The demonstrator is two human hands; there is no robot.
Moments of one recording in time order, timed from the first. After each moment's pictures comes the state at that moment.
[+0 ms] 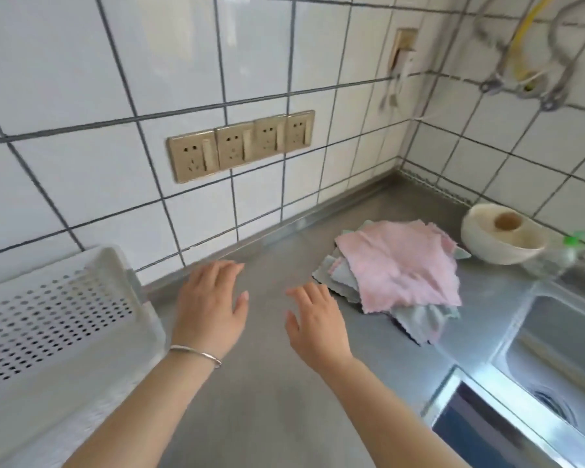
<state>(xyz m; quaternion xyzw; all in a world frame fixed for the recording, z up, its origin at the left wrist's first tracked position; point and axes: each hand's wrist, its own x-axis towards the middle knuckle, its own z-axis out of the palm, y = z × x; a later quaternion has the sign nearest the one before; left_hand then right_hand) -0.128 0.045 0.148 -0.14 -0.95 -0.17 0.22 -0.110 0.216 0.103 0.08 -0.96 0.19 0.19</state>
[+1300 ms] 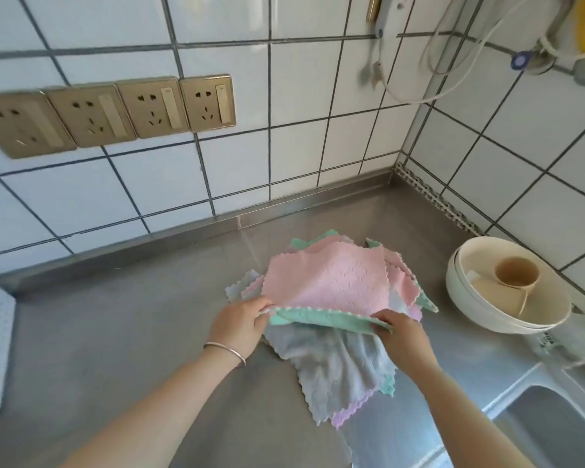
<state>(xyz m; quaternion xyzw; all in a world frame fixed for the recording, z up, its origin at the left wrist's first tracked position) -0.235 0.351 0.030 -0.05 -0.95 -0.30 0.01 -0.228 0.630 0.037 -0.07 -0.95 0.28 -0.06</state>
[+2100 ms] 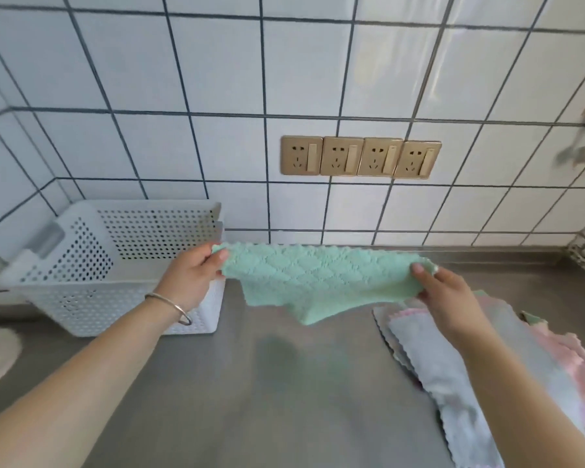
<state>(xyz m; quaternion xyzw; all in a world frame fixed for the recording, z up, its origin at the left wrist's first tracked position) -0.074 0.067 0.180 0.18 -0.78 -0.58 0.16 -0.219 0.398 0.168 0.07 -0.79 0.60 -0.11</state>
